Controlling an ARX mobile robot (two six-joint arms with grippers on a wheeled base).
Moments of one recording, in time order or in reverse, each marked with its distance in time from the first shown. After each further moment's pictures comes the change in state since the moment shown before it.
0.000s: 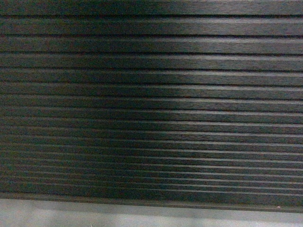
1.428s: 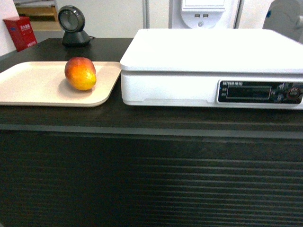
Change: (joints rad) left arm 0.000 0.000 0.000 0.002 -0.002 0.000; right arm 0.000 0.000 0.000 0.002 -0.001 -0.001
